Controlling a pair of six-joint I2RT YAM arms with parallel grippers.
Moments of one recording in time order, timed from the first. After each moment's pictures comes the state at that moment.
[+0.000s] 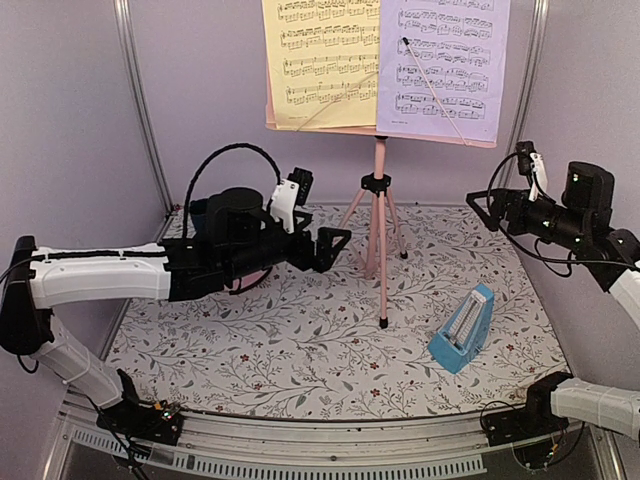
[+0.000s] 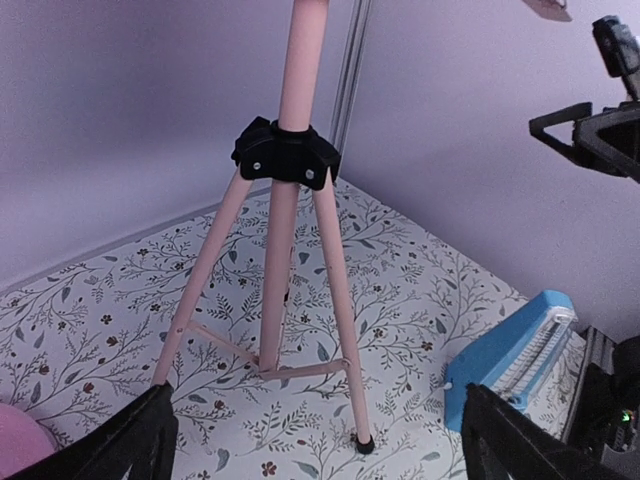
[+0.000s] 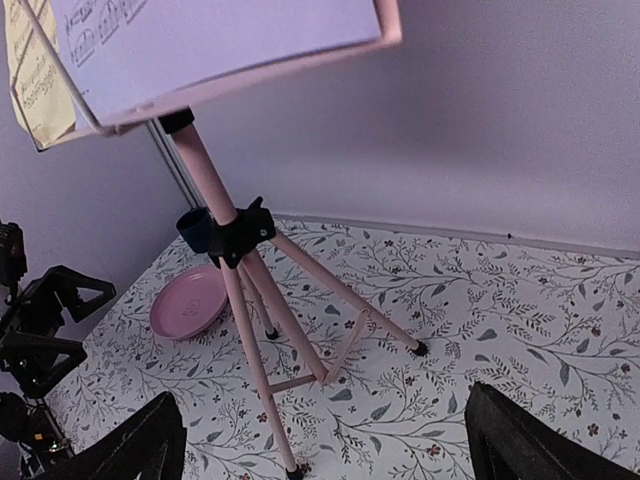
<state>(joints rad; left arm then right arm) -0.99 1.47 1.08 0.21 -0.19 -0.21 0.28 0.87 1.01 -0.35 -0.29 0.21</state>
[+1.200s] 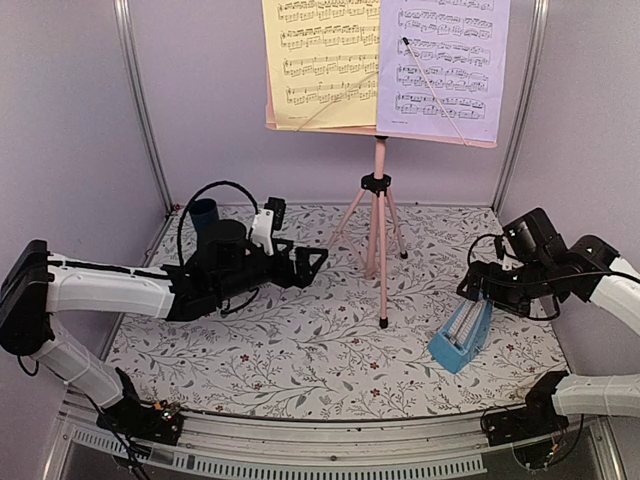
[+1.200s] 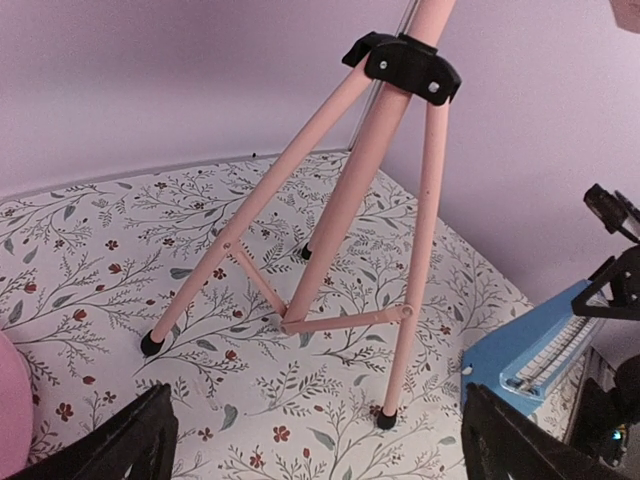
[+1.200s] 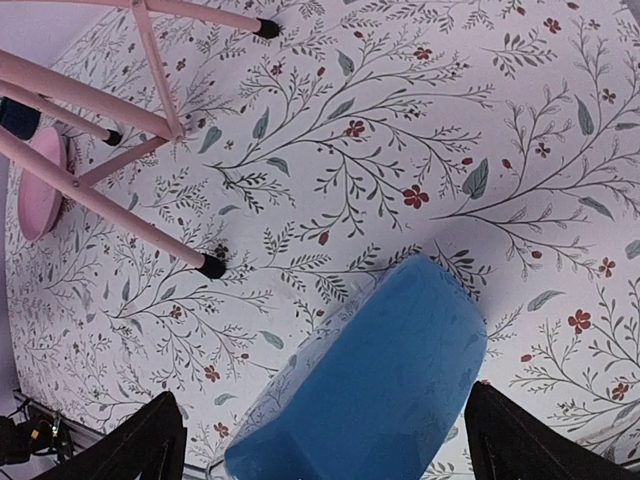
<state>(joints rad) -0.90 1.47 0.80 0.46 -0.12 -0.37 0.55 0.93 0.91 -0.94 0.06 0.74</state>
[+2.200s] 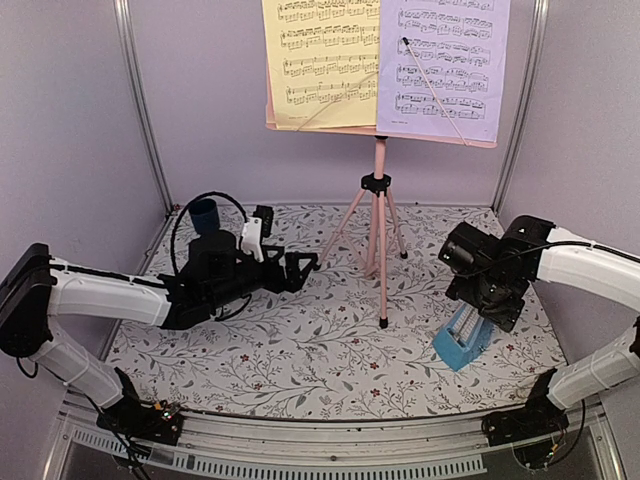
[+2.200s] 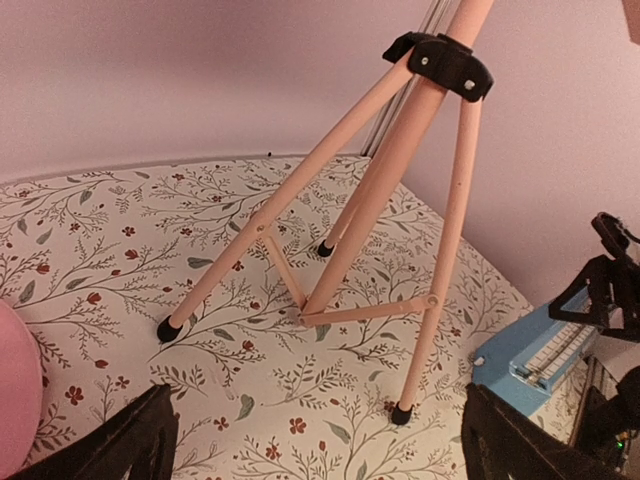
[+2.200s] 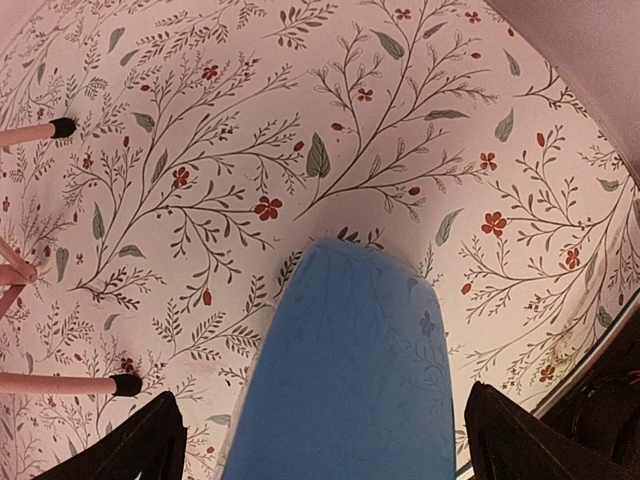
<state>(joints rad) -0.86 1.45 0.70 0.56 -0.12 -0.40 0.82 1.29 1.08 -1.23 0.47 1.48</state>
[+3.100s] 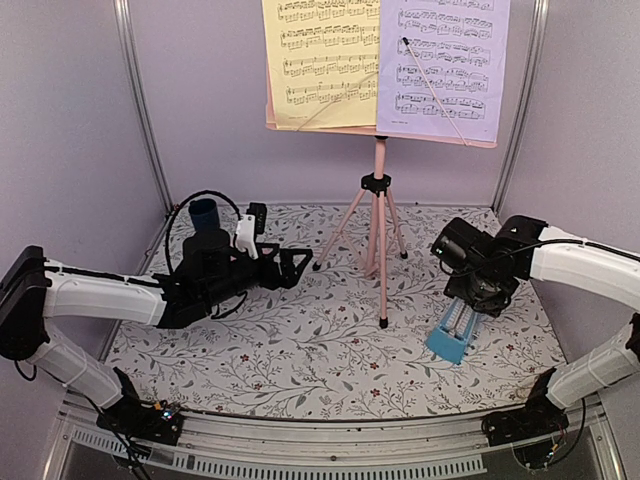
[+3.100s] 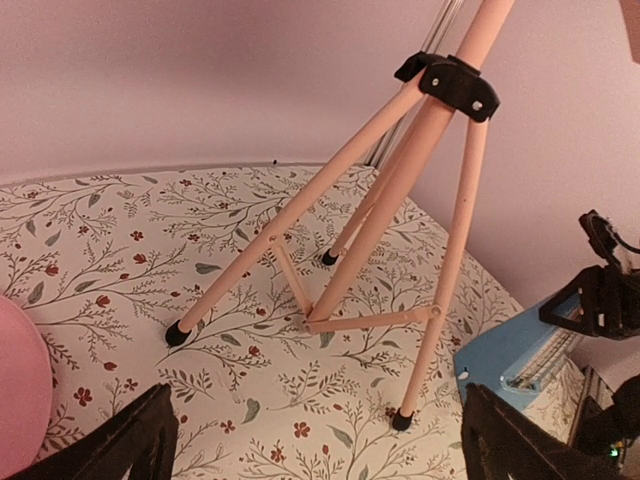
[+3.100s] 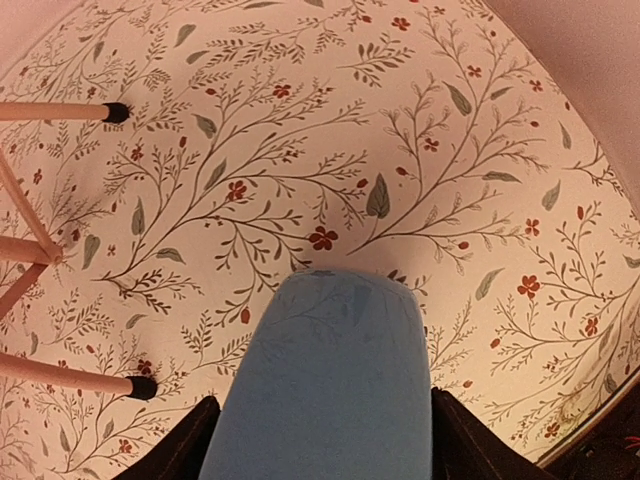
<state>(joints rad) -0.84 1.42 0.69 0.56 -0.11 -0.42 0.82 1.34 1.10 -1.13 0.54 1.33</state>
